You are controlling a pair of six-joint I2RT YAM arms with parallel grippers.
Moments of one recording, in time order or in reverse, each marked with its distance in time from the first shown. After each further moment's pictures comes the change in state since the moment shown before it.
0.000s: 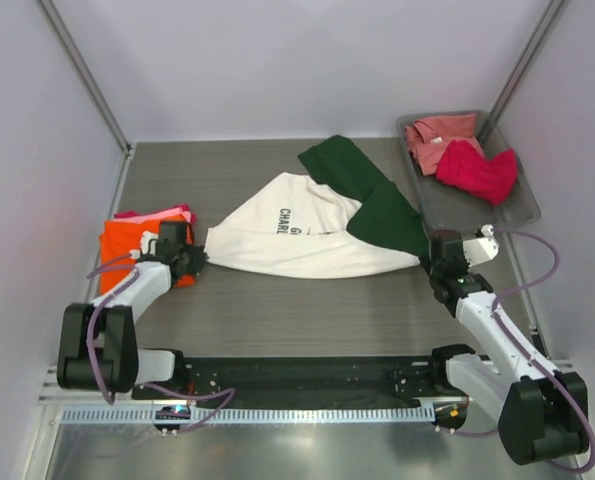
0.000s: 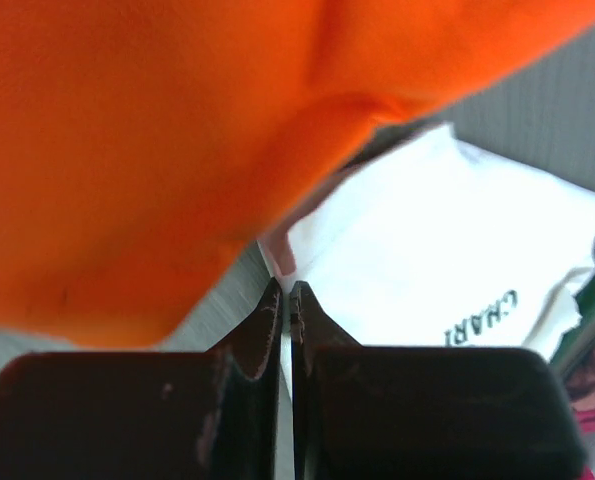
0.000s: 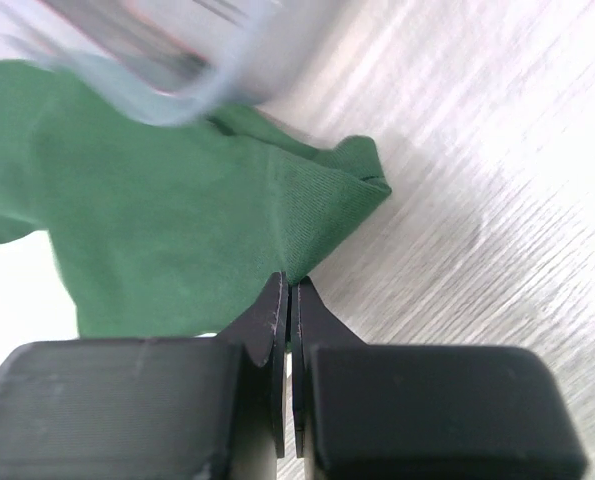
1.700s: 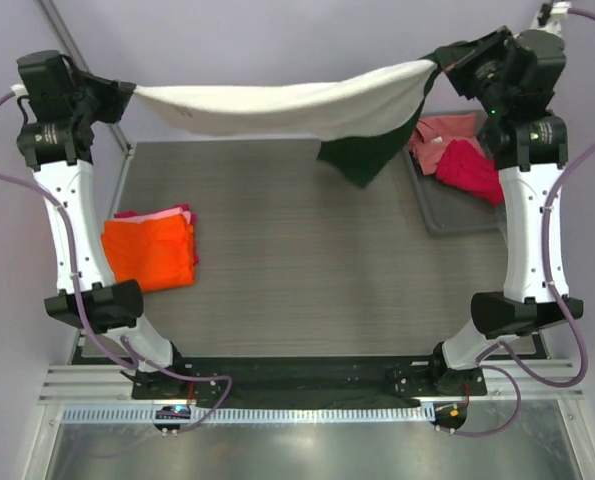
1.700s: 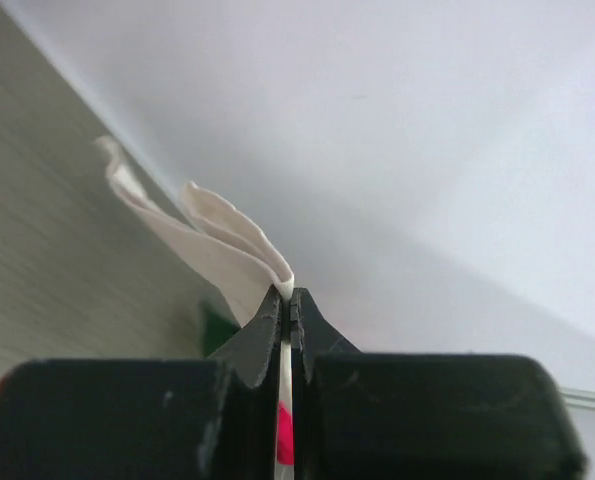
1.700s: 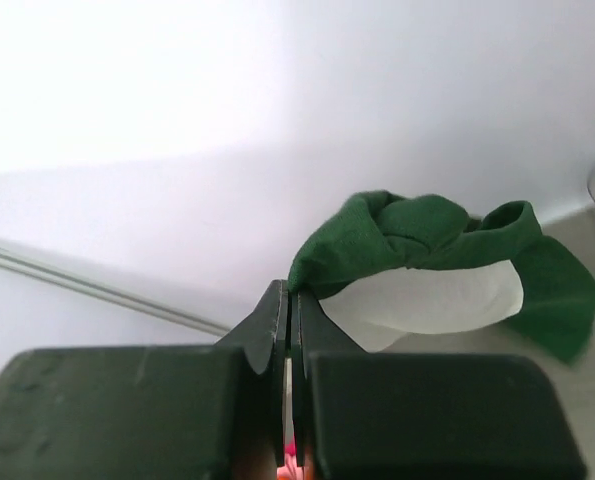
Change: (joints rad) left arm 0.251 0.341 1.676 -0.720 0.290 0.180; right arm -0.069 0.658 1.737 -0.386 -0.507 -0.196
